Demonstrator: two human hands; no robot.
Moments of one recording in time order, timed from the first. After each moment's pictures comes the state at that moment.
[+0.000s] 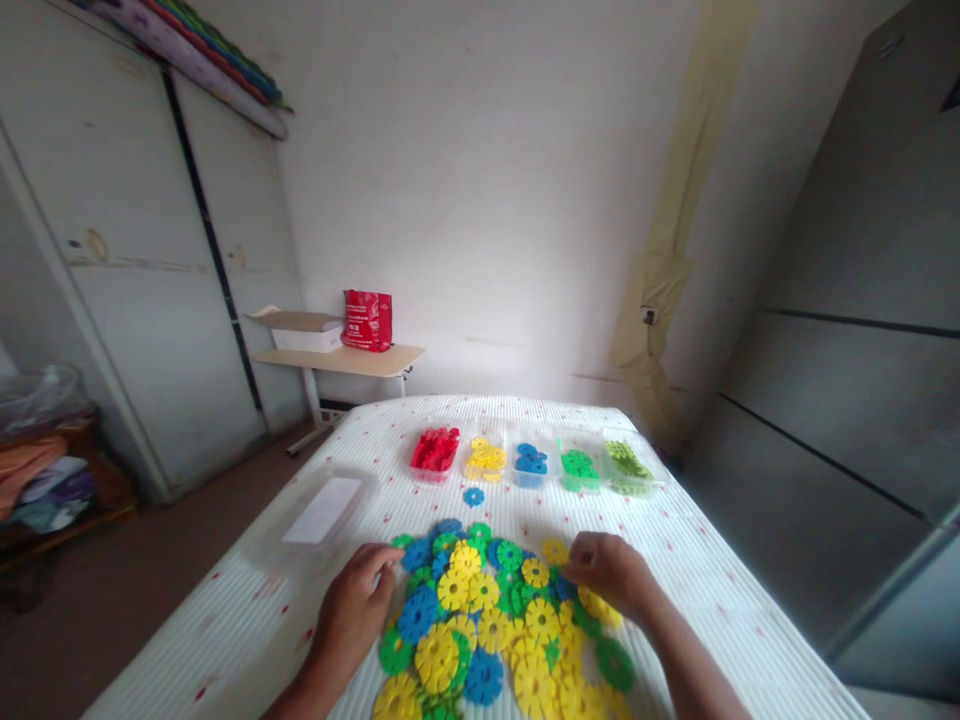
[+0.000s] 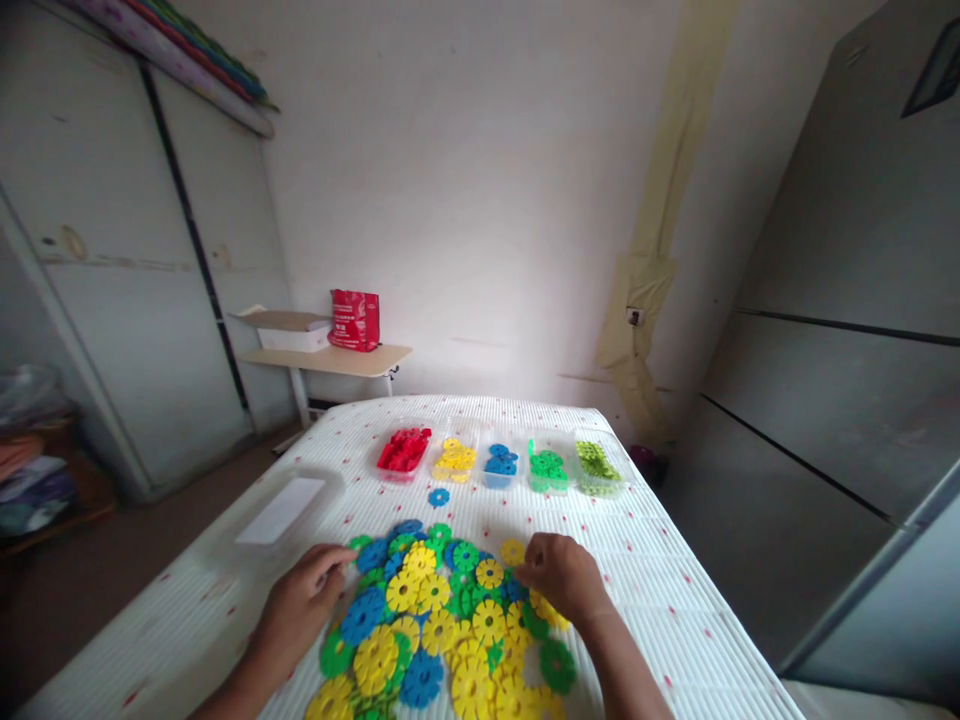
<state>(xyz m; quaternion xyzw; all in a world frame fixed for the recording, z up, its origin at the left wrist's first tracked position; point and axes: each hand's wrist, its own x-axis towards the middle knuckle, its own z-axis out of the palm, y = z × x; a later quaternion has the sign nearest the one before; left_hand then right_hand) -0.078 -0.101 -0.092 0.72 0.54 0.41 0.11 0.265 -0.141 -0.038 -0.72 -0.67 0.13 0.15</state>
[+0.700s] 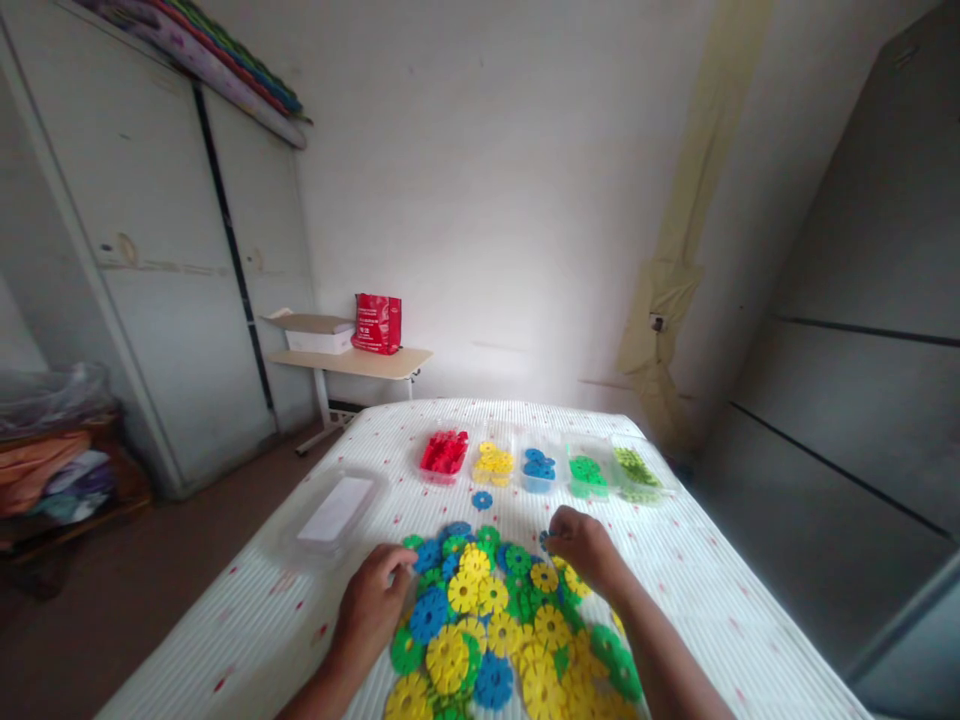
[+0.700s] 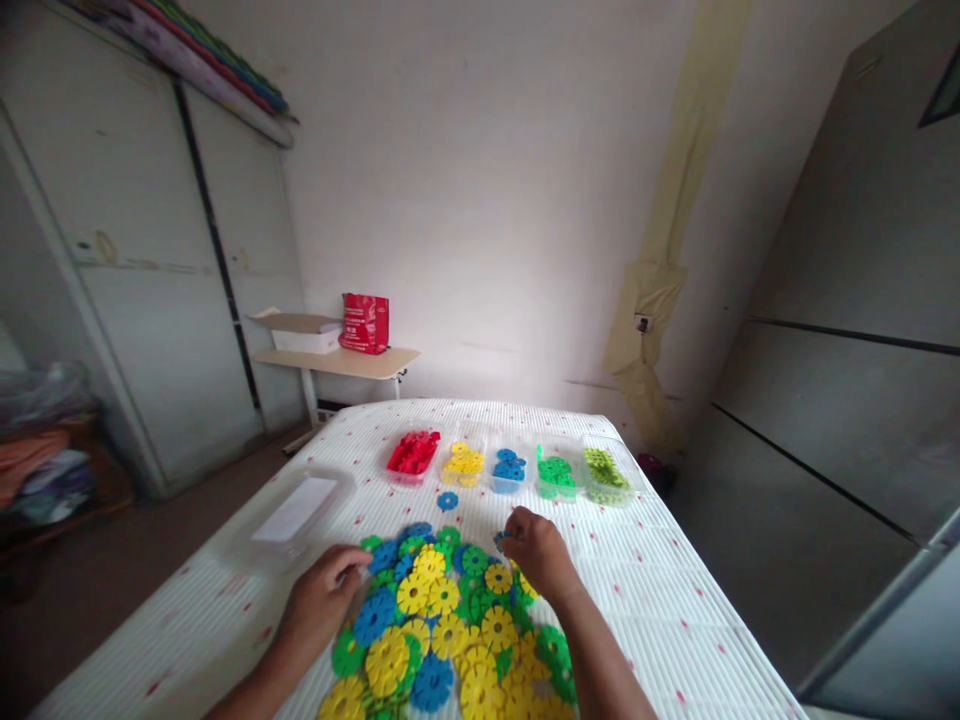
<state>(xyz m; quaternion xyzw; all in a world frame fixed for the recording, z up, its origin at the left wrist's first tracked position) -0.071 -0.097 -0.094 0.70 0.55 0.43 0.13 0.228 -0.114 -0.023 -0.66 -0.67 0.17 0.29</state>
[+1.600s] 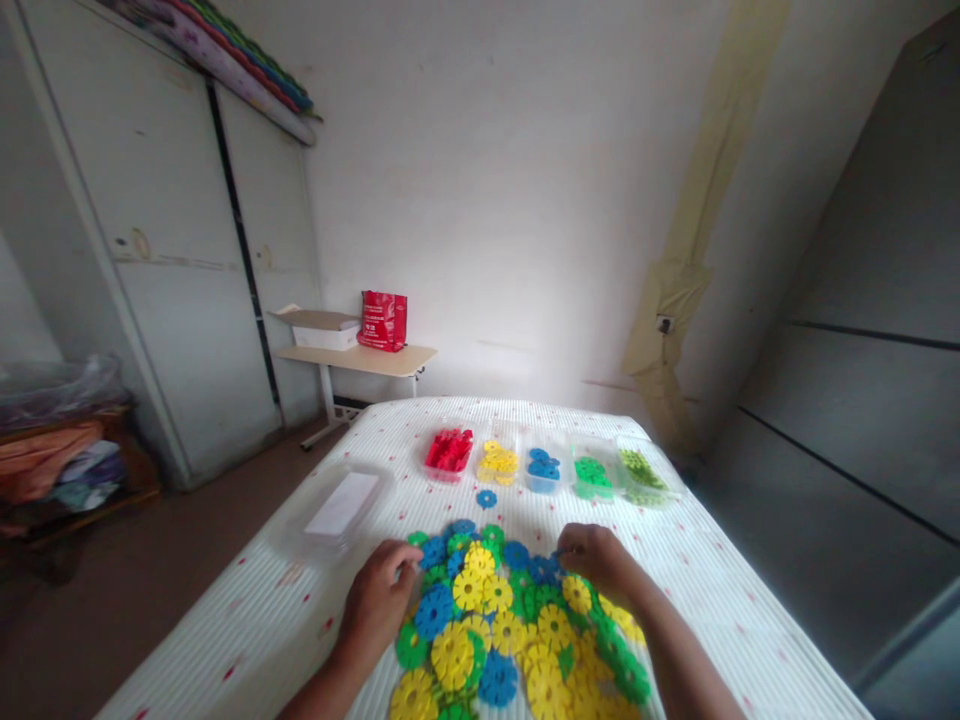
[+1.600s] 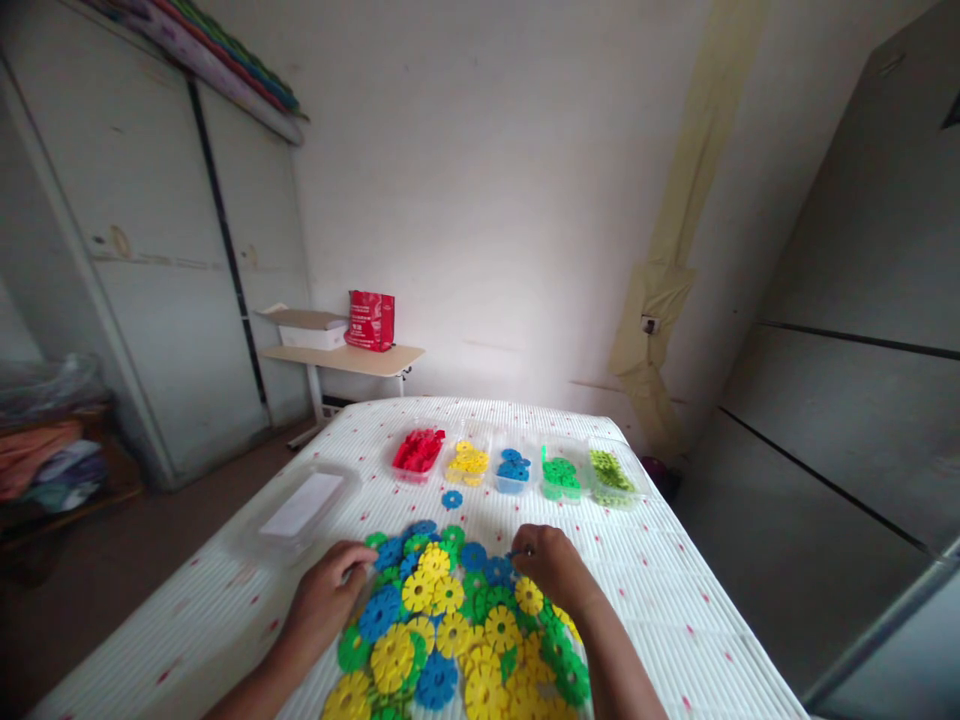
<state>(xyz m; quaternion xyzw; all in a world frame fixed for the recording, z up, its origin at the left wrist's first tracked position) -0.068 -0.100 -0.090 0.70 0.56 0.42 0.14 0.243 -0.122 -0.025 -0.63 -0.72 0.21 0.21</state>
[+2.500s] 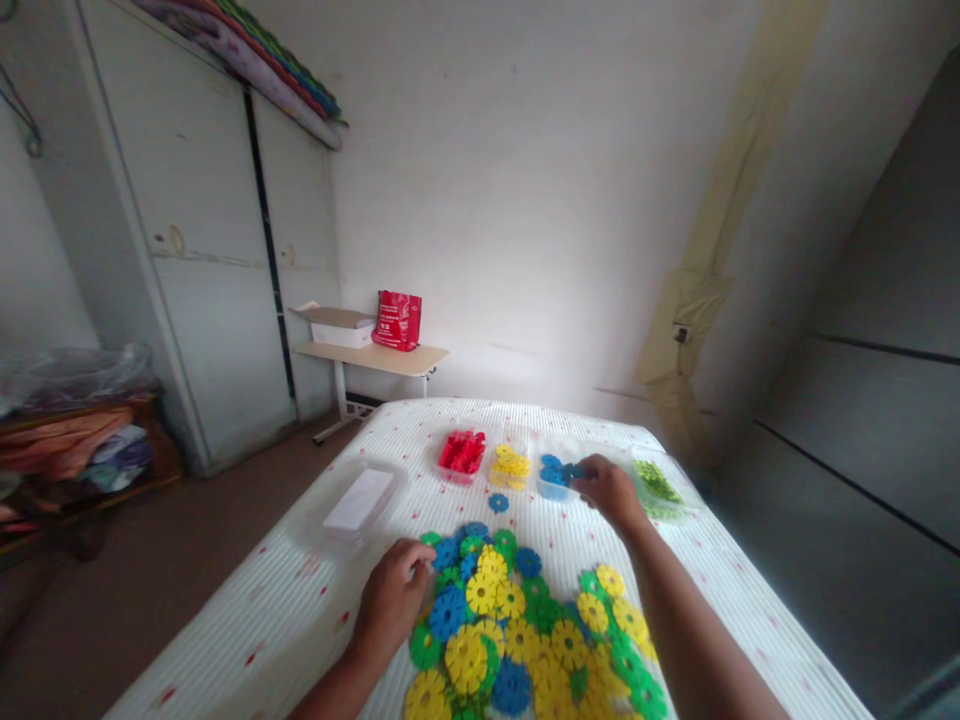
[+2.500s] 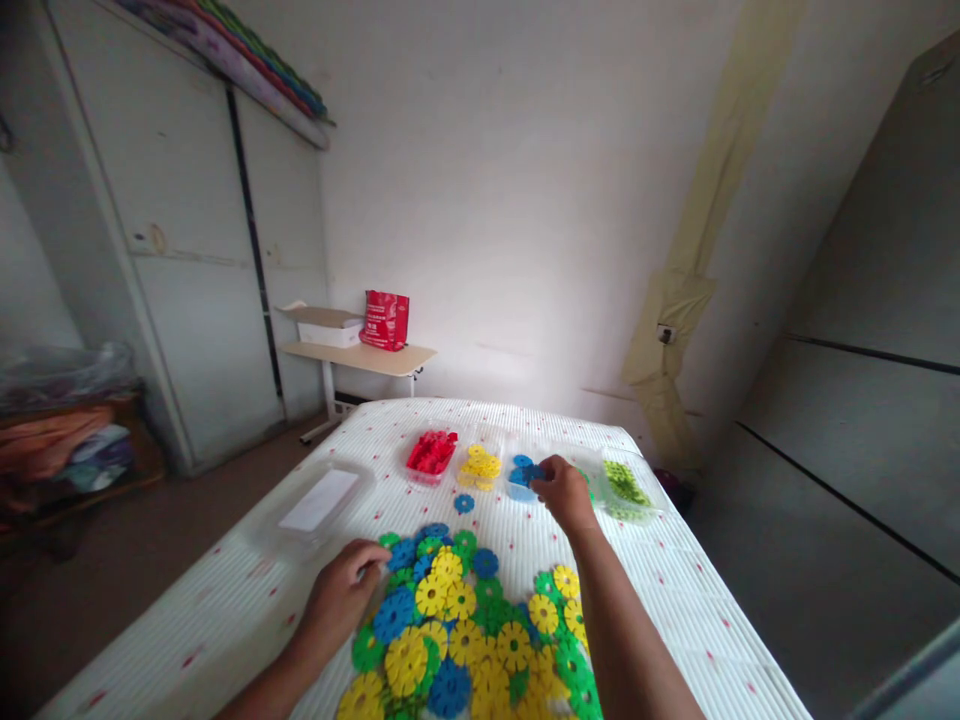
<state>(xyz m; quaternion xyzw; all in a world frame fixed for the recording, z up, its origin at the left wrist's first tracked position) -0.067 -0.100 -0.094 0.69 0.56 0.44 0.15 0.242 -0.066 0.016 -0.71 -0.62 0.12 0.32</state>
